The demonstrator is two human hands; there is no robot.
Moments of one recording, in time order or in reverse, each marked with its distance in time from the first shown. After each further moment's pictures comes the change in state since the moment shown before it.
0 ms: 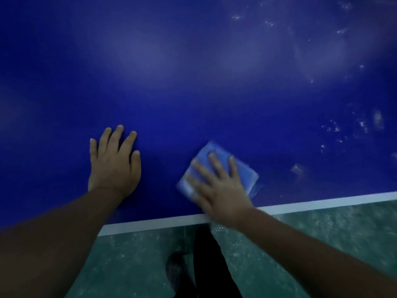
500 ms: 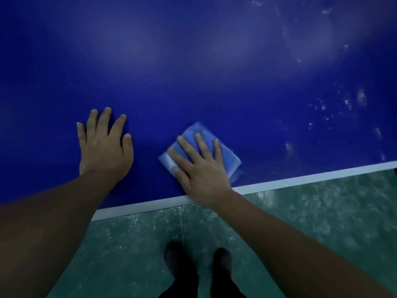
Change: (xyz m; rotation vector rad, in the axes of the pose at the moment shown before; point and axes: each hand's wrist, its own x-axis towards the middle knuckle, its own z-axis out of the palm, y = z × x) left_hand 0.000 -0.002 0.003 -0.011 0.046 0.032; right_hand 0.017 -0.043 -0.002 0.054 0.009 0.209
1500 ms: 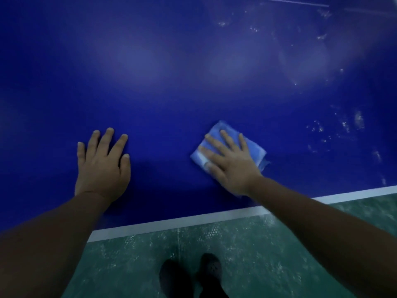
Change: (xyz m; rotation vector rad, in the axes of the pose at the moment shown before) left_hand 0.003 -0.001 0.003 0.038 -0.020 0.008; right_hand 0.033 0.116 -0.030 -0.049 -0.088 -0.092
